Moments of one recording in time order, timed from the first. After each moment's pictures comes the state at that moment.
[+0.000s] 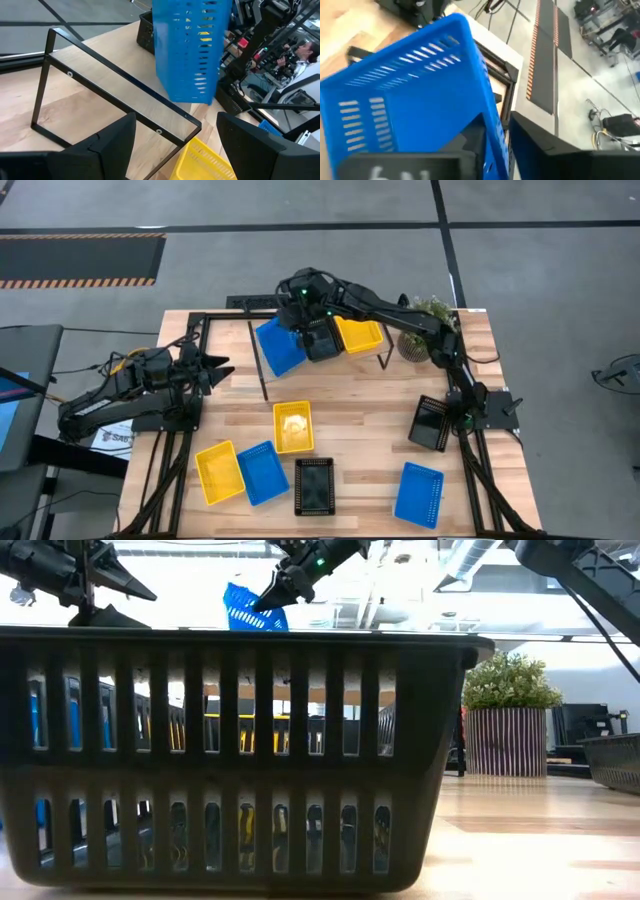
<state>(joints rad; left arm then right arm) 0.35 0.15 0.45 -0.58 -0.04 -0.57 -0.32 2.20 2.34 -0.69 -0.13 -0.81</state>
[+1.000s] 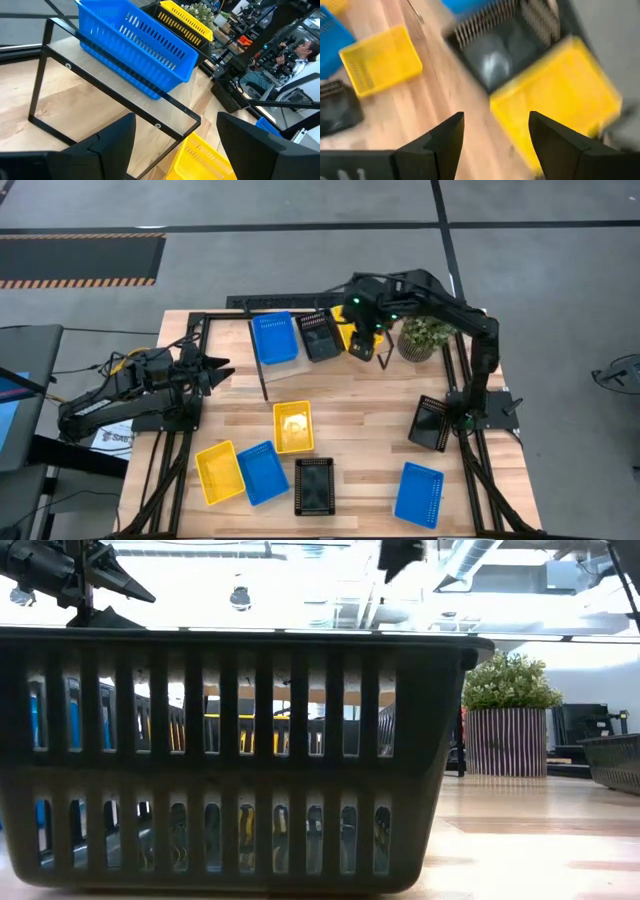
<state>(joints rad) 0.35 0.15 0.45 -0.59 -0.02 -0.59 -0.24 1.87 2.34 -1.58 0.08 0.10</state>
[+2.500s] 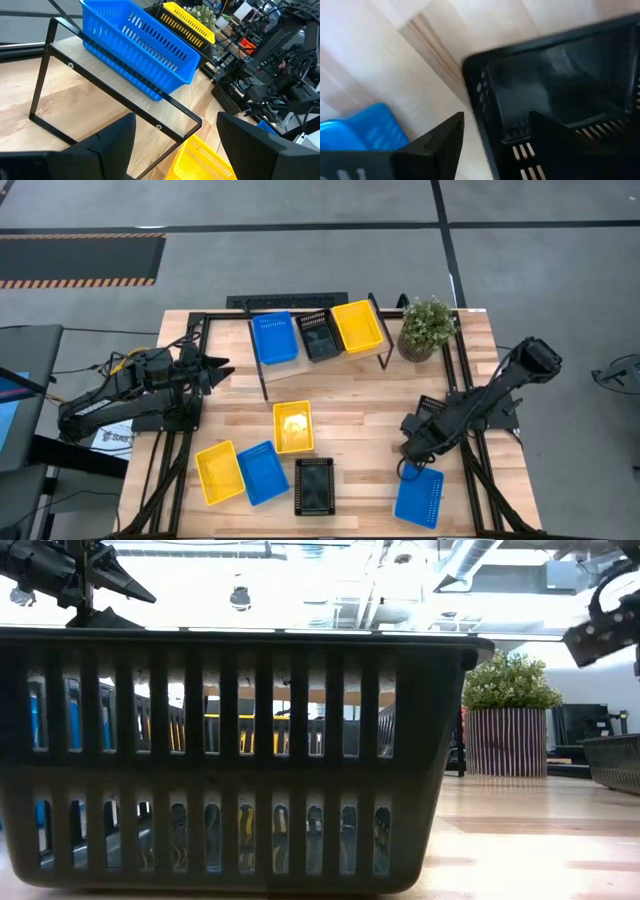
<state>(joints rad) 0.35 0.15 0.45 -0.59 -0.03 -0.61 0.59 1.42 0.79 -1.00 0.01 1.24</state>
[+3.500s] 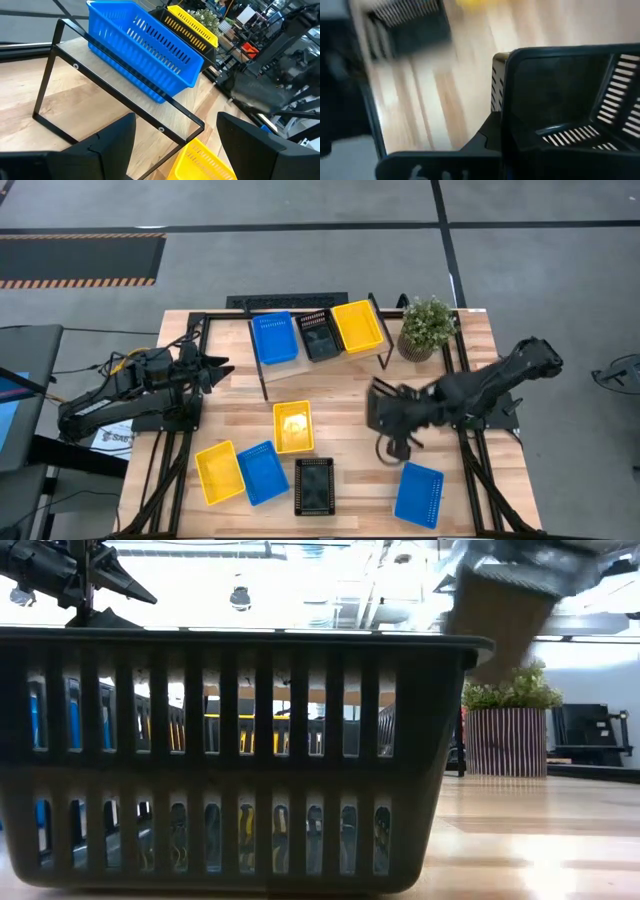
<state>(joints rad) 0.35 0.15 0.45 -0.59 -0.05 -0.63 0.40 1.40 1.39 -1.10 0.15 0.65</state>
